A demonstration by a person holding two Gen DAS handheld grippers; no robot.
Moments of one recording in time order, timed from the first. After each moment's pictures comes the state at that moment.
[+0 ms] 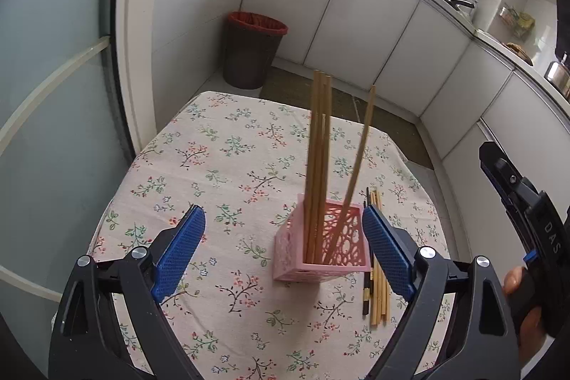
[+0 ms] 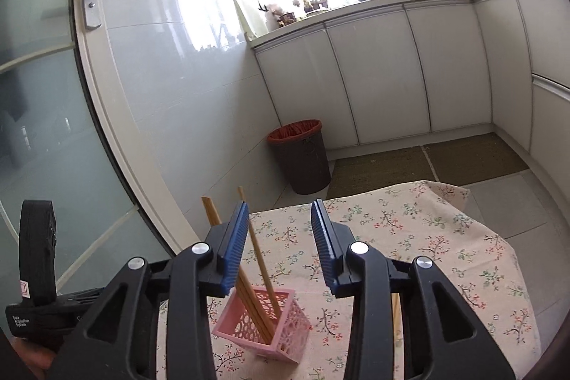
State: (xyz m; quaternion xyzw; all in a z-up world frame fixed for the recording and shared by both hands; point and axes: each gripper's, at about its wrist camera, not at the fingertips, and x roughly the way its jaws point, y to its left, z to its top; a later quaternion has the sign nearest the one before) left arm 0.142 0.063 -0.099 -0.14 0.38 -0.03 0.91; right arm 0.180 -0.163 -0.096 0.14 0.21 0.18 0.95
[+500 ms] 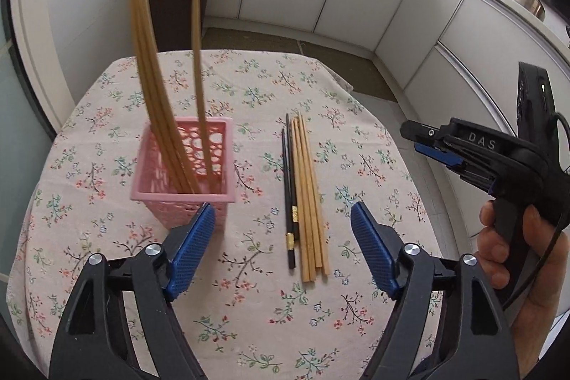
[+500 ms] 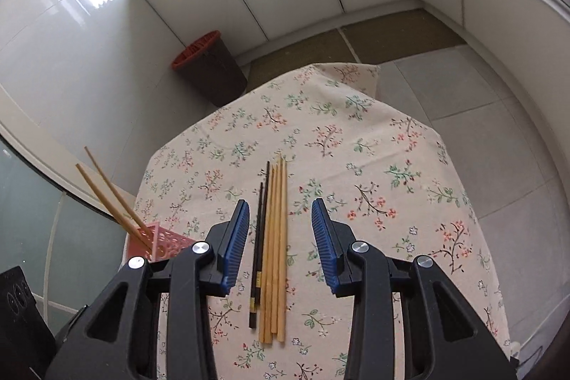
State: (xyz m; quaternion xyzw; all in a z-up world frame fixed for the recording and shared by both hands) left arm 0.138 -0.061 -0.146 -0.07 0.46 -0.12 0.88; right arm 0.218 -0.278 -0.166 0.22 0.44 0.06 0.87
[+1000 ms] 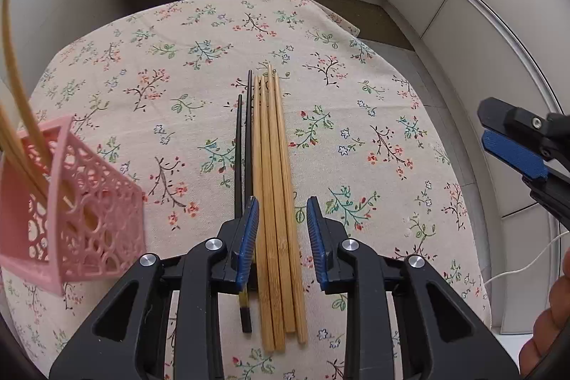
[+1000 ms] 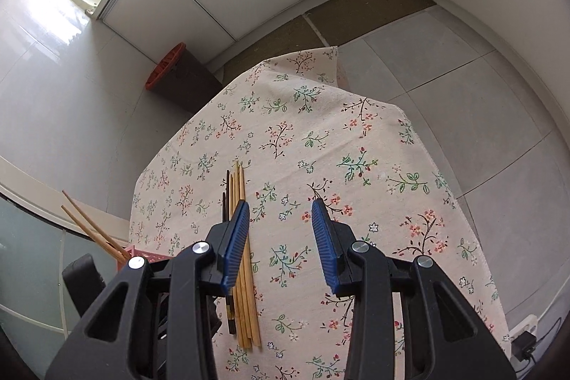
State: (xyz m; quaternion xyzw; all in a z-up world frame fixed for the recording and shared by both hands) left arm 0.225 -0.137 -0.226 -0.02 0.54 -0.11 0.84; right arm 0.225 -0.333 -0.193 0.30 0.46 0.04 0.84
